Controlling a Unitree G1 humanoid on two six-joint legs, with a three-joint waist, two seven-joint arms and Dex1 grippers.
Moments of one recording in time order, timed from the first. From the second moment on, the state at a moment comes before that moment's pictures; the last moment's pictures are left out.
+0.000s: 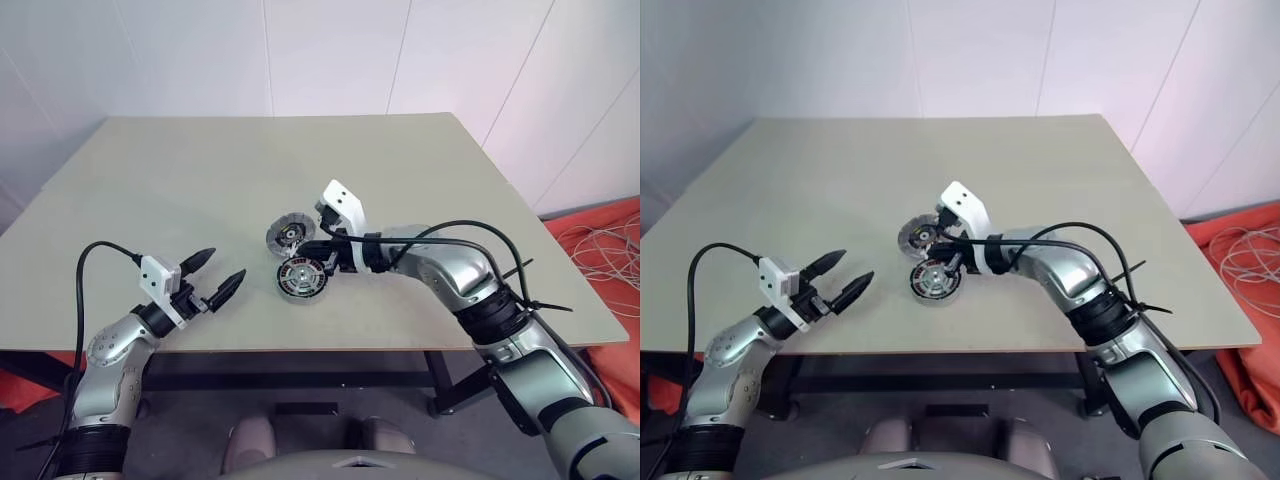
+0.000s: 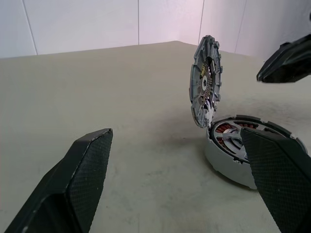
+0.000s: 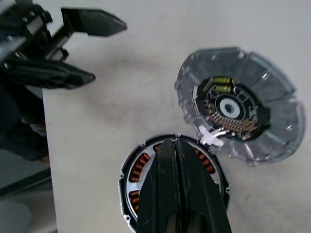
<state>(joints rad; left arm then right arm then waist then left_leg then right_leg) 0.04 0.40 0.19 0.02 -0.45 -0.02 -0.83 -0.67 -0.42 0.45 0.00 0.45 0.76 0.69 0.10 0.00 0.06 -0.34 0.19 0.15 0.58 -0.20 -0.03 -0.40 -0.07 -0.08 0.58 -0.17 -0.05</state>
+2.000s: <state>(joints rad) 0.04 0.38 0.18 0.00 -0.44 -0.03 -0.80 -1.04 -0.47 0.77 0.57 -0.48 -0.71 1.24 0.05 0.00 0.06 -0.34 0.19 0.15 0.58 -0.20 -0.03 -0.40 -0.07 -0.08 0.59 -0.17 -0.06</state>
